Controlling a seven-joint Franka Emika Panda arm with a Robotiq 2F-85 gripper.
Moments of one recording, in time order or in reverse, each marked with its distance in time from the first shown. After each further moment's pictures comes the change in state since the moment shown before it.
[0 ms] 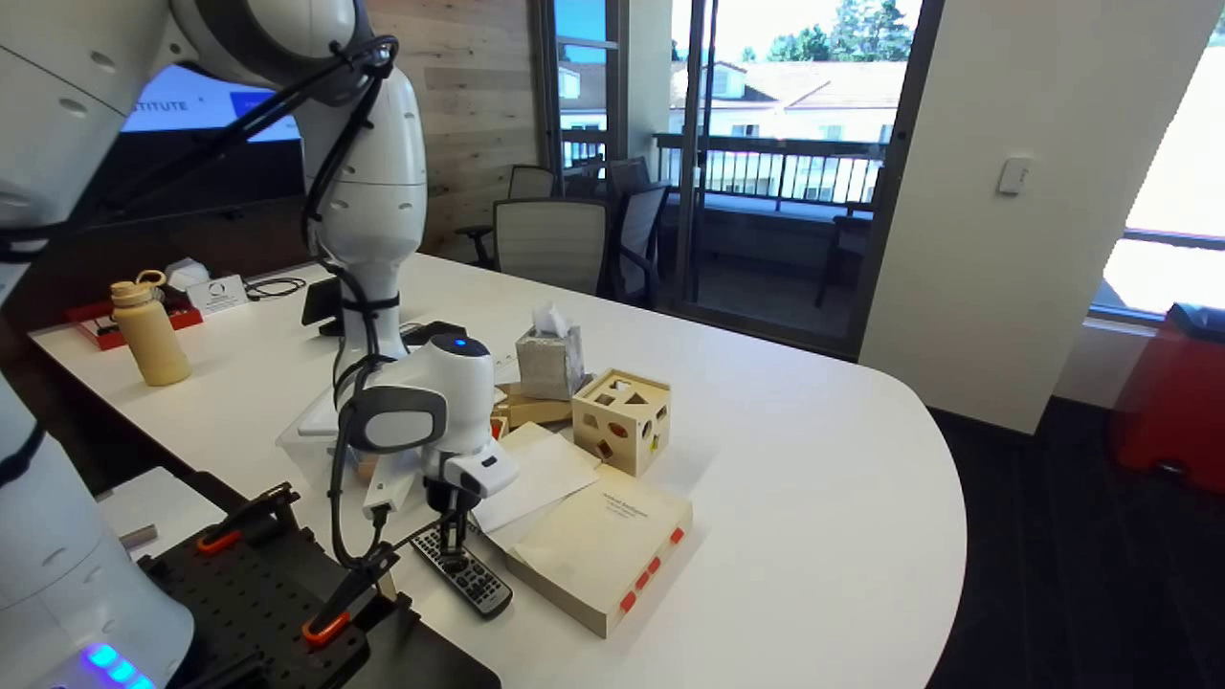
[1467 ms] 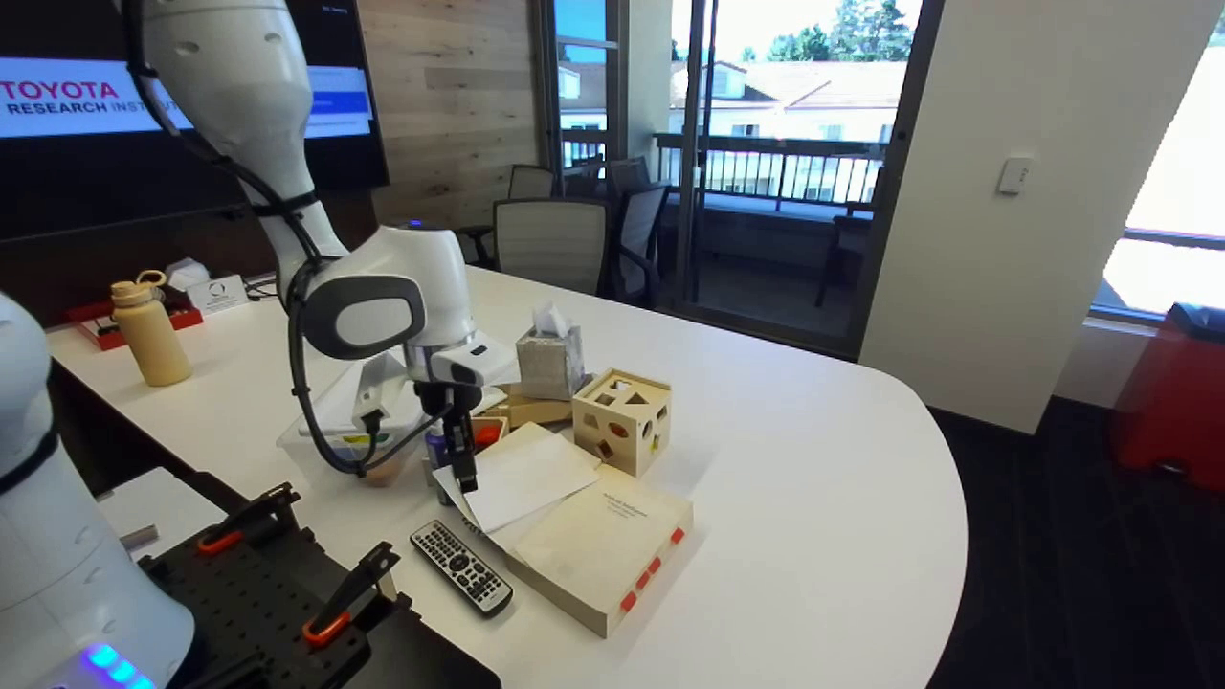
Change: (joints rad) arm 0.396 -0.496 -0.389 -0.211 -0.182 -0.114 0.094
